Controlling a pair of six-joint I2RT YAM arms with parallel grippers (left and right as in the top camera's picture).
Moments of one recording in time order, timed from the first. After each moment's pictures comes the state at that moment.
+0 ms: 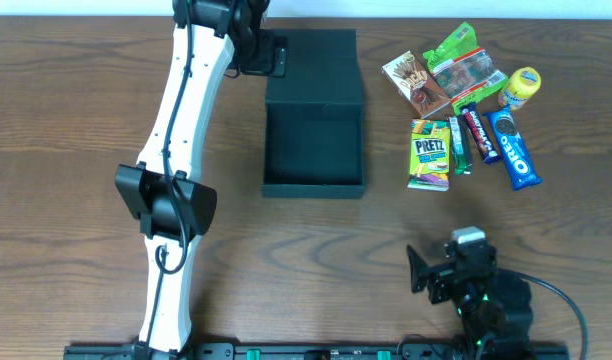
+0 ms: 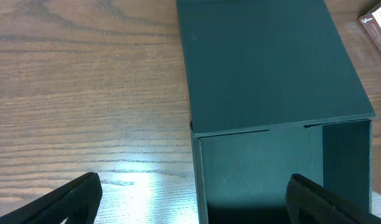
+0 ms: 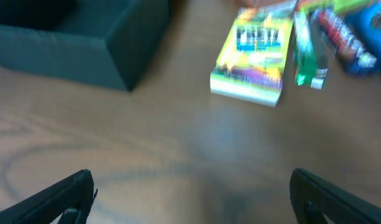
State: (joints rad) left arm -0.27 2.35 2.62 -1.46 0.05 -0.16; right arm 0.10 0.01 0.17 -0.63 -0.17 0.00
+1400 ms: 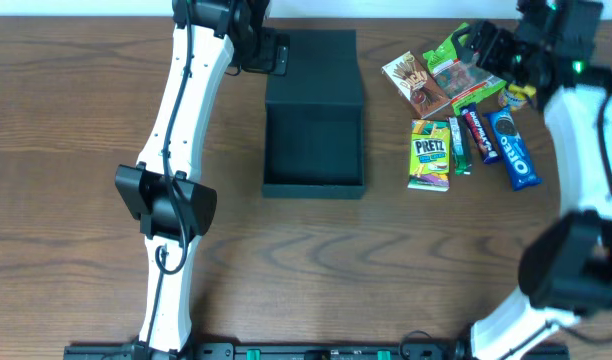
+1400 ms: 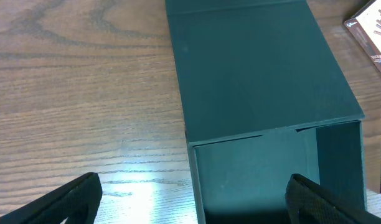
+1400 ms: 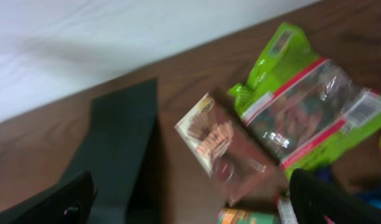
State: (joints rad) left arm -0.27 2.35 2.62 -1.43 0.07 -0.12; right arm -0.17 1.92 1.74 -0.62 -0.40 0.30
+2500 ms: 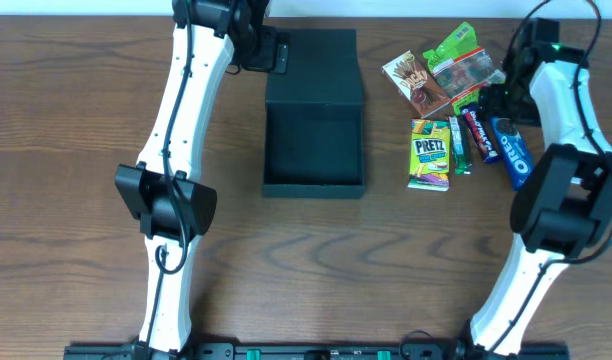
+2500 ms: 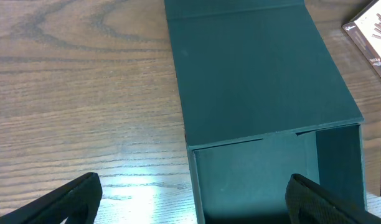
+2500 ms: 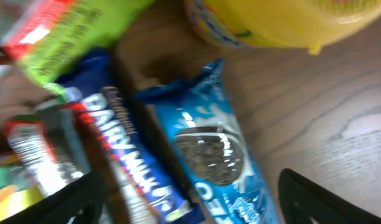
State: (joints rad) left arm -0.27 2.35 2.62 -1.42 0.07 -0.12; right arm -0.22 2.26 1.92 -1.05 0.18 -0.02
